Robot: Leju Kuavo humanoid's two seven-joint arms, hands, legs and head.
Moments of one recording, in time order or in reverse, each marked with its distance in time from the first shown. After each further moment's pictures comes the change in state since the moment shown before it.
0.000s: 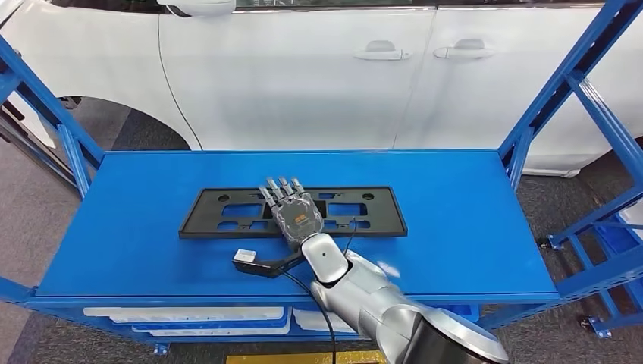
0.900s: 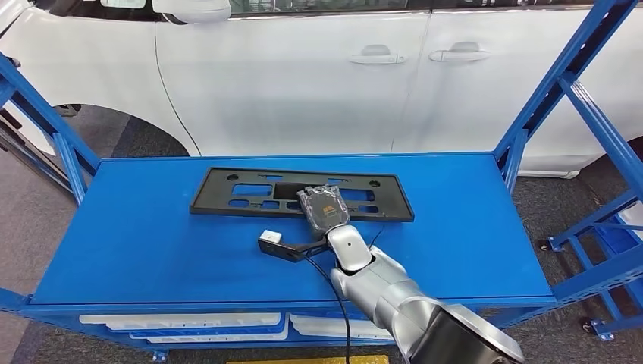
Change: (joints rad) left arm -0.007 0.006 0.002 0.000 -0.014 -0.035 -0.092; right arm -0.005 -0.051 -0.171 0.005 -0.116 -0.087 -0.151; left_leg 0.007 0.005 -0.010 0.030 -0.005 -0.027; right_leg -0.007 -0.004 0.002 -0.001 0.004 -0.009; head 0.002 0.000
